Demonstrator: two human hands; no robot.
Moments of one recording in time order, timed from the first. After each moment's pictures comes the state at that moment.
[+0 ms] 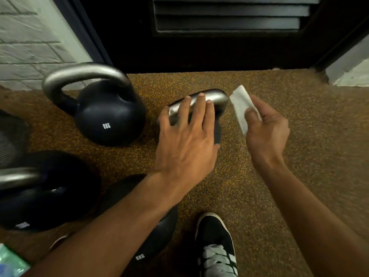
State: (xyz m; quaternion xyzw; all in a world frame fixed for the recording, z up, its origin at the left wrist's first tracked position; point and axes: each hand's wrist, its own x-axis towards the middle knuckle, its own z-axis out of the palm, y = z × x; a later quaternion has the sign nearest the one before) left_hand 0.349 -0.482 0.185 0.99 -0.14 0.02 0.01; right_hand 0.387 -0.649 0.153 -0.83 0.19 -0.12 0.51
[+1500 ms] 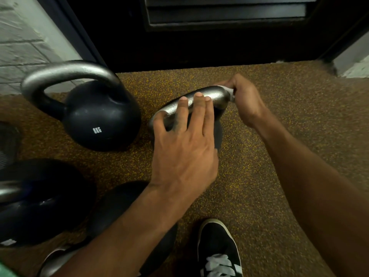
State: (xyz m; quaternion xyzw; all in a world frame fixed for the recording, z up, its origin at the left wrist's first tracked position) left_hand 0.351 -0.491 0.173 0.99 -0.12 0.05 -0.03; right_hand 0.478 -0.645 0.134 -0.79 -0.01 0.12 0.61
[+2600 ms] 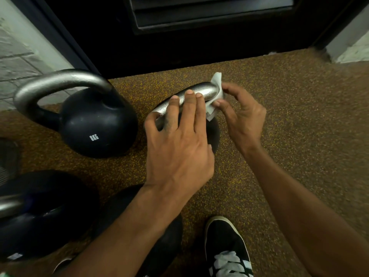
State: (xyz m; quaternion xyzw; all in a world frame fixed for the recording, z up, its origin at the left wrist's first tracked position) left_hand 0.353 -0.487 0.170 0.99 -0.13 0.06 -0.04; right_hand 0.433 -0.648 0.077 -0.87 -0.02 -0.24 0.43
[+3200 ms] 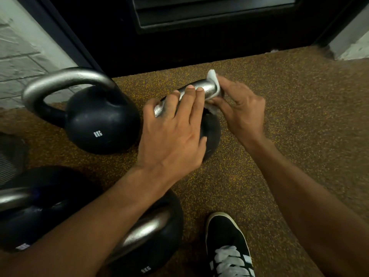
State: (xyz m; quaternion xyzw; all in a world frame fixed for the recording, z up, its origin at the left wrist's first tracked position) left_hand 0.366 -0.468 0.167 0.97 -0.19 0.11 -0.09; right_hand 0.436 -0.651 0.090 -0.90 -0.14 -0.25 0.34
